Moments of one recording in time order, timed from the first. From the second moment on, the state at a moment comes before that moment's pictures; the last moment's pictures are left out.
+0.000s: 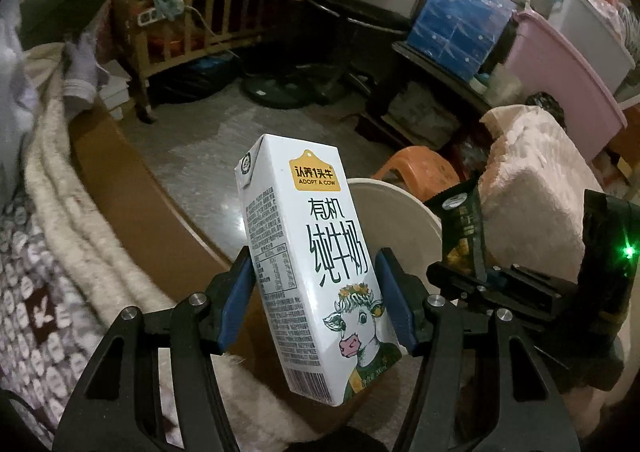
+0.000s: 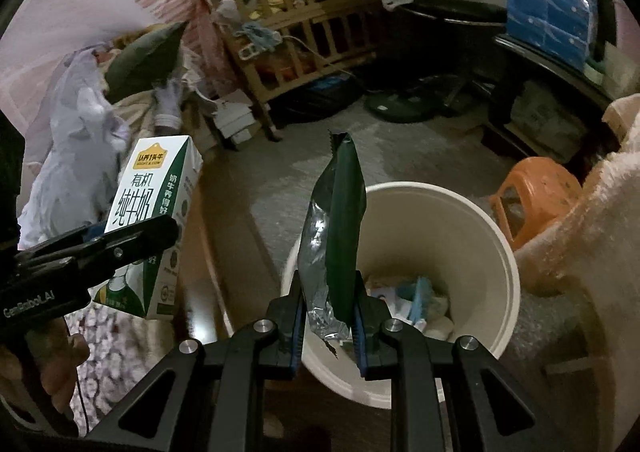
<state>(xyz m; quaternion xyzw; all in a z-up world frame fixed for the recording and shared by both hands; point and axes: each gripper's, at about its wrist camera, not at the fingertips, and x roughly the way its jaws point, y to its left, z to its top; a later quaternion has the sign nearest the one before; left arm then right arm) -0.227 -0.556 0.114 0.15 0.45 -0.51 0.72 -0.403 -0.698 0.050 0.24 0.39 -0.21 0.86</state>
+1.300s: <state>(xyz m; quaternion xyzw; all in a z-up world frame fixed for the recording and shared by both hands) -0.236 -0.535 0.120 0.14 0.41 -0.49 0.76 -0.429 -0.691 0.063 0.23 0.34 -0.30 0.86</state>
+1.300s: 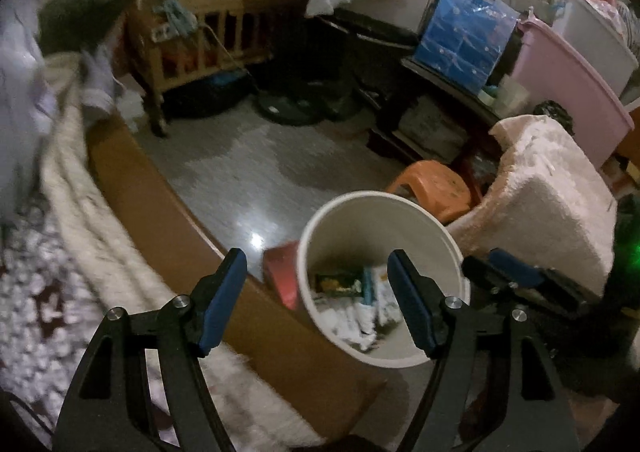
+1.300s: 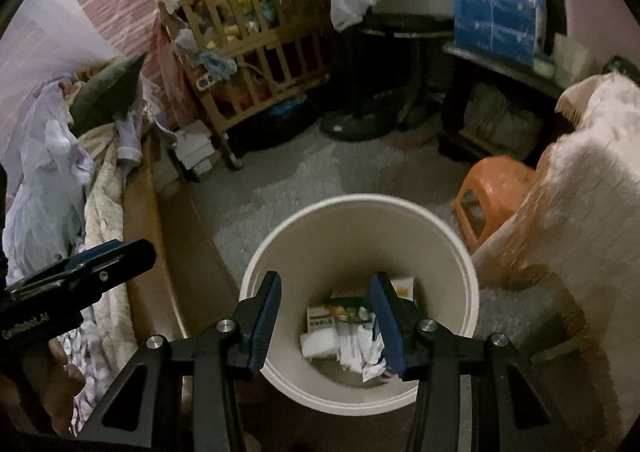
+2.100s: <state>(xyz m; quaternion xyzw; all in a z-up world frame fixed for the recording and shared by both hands) -0.260 -0.429 0.202 0.09 0.26 -0.46 0.84 -0.438 -0.597 0.158 0.12 0.25 -0.32 0.91</state>
